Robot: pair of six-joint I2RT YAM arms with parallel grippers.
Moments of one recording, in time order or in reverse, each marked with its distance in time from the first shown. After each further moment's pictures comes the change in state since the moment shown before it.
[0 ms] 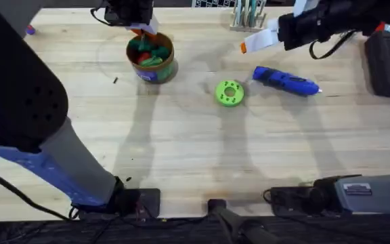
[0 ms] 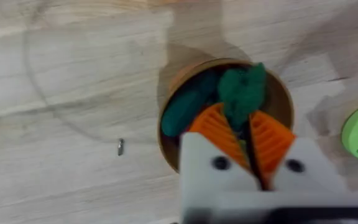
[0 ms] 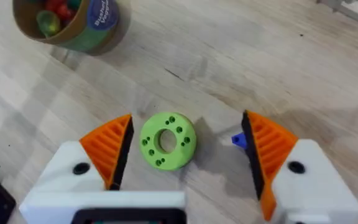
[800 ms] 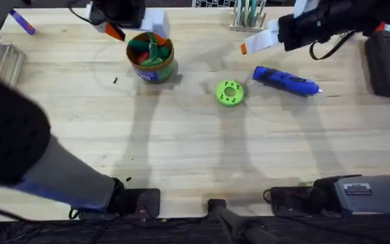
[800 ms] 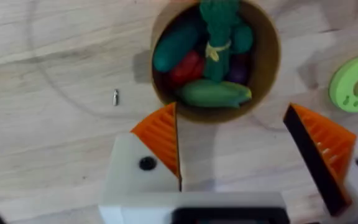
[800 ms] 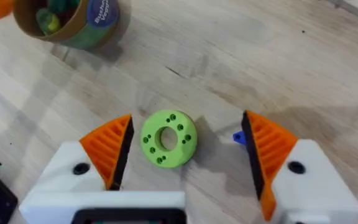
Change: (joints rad) left arm 0.000 -0.126 0.001 -0.197 0.000 0.004; right arm 0.000 0.000 0.000 -0.014 0.000 0.000
